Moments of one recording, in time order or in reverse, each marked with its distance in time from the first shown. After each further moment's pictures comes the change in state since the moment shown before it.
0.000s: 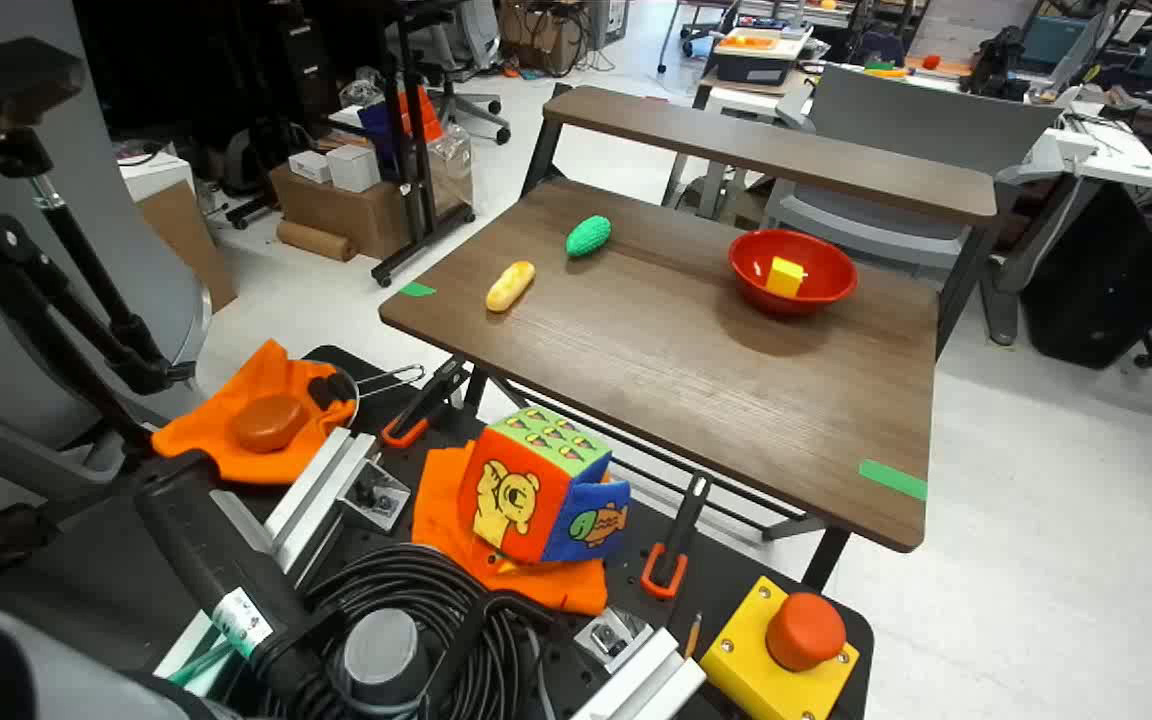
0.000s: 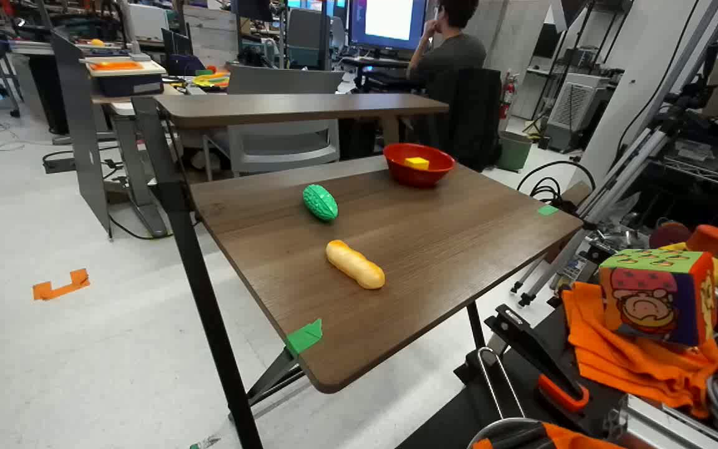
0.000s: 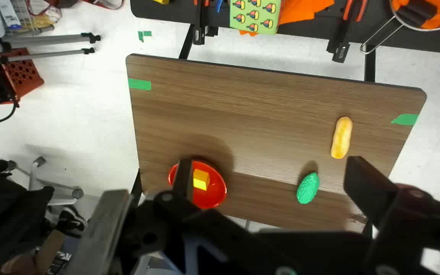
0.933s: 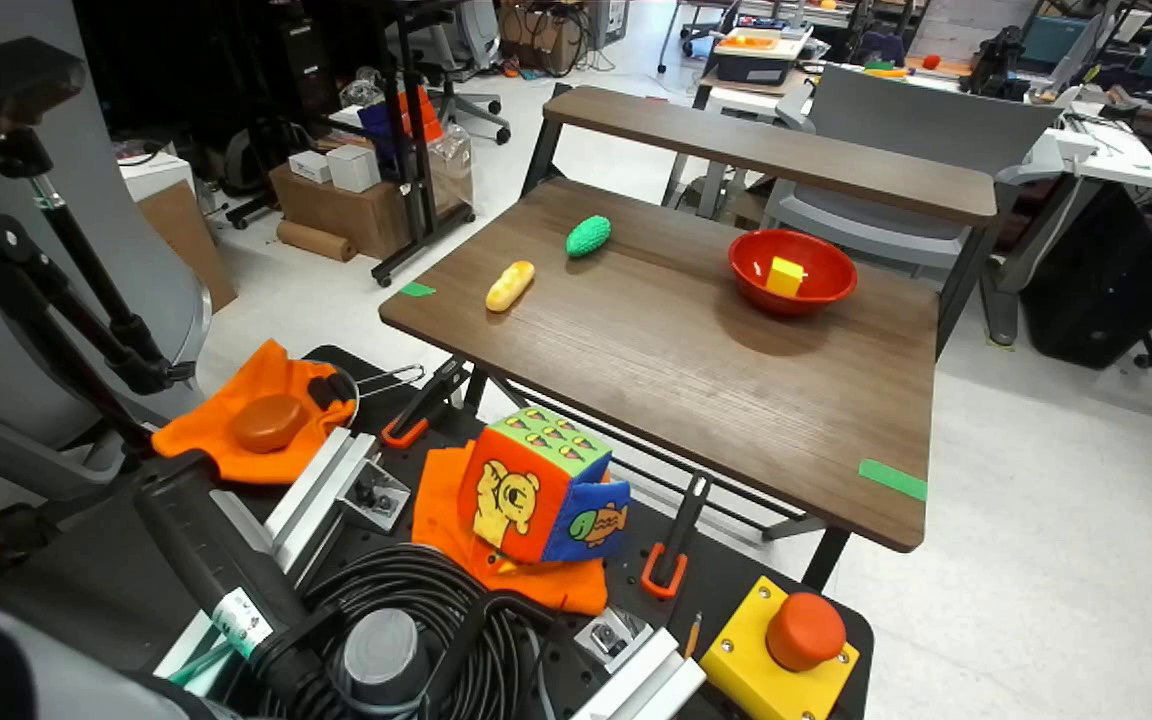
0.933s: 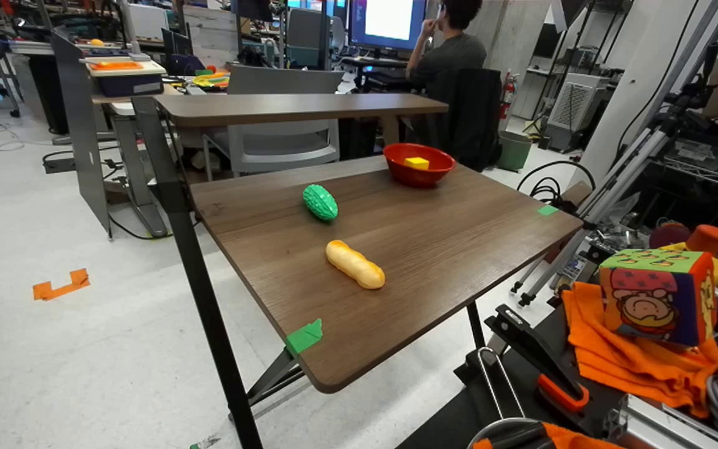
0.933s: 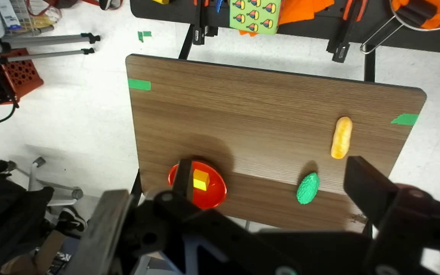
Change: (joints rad) arm 0.000 0.003 -0.002 0.000 0.000 0.001 0.000
